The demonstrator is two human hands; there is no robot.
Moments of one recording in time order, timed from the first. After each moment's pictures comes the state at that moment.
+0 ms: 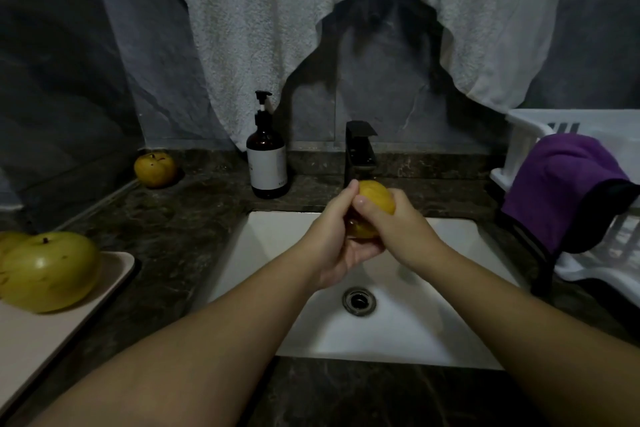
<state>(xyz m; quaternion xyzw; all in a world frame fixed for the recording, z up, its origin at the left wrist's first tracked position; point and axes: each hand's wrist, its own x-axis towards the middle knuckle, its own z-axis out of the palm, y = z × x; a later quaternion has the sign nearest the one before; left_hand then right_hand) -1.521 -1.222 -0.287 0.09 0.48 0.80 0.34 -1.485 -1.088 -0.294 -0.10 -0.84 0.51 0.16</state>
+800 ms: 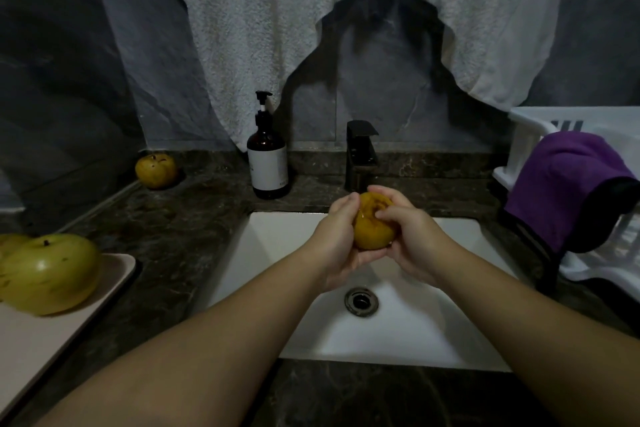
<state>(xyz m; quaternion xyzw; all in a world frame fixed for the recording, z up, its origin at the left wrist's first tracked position) -1.524 -1.214 -0.296 0.09 0.52 0.79 0.31 -1.483 -1.090 -0.296 -0.05 -0.62 0.78 0.08</state>
